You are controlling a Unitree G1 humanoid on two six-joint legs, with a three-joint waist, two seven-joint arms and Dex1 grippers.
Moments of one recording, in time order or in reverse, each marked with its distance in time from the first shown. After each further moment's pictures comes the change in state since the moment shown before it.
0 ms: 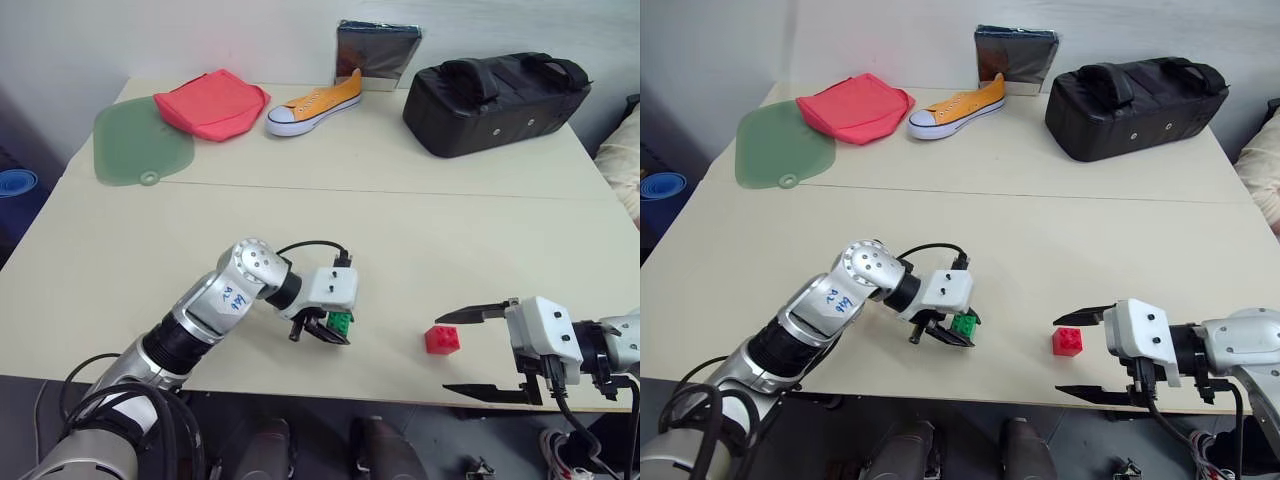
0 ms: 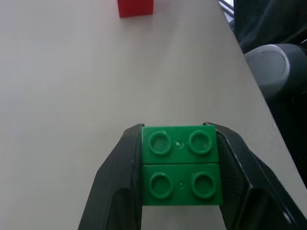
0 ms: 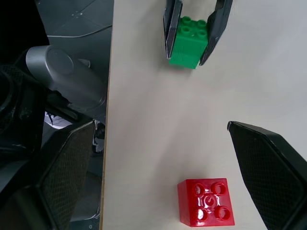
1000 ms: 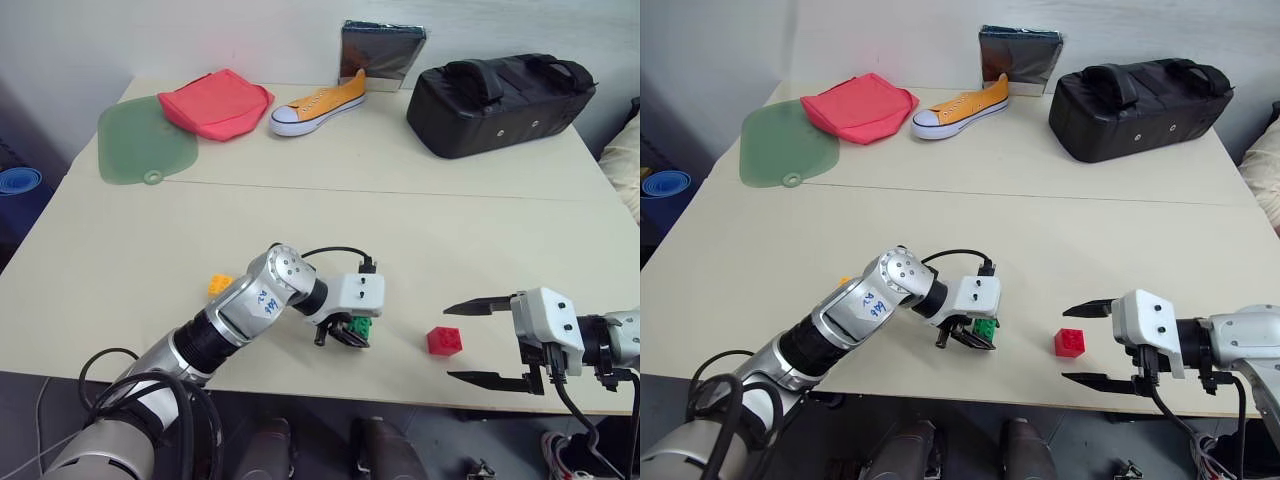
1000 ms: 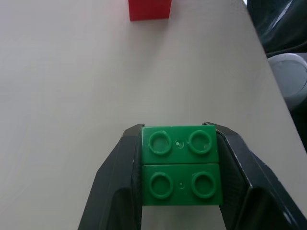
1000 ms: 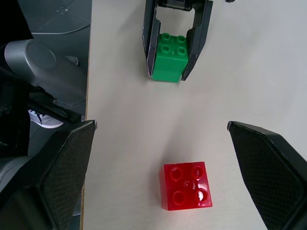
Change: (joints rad) left arm -0.052 -0.085 -0.093 0.043 0.014 0.095 0.091; right arm -0.020 0.000 0.000 0.043 -0.013 -0.002 -0.025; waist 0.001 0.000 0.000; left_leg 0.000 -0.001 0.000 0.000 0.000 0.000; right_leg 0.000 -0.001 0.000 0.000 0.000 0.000
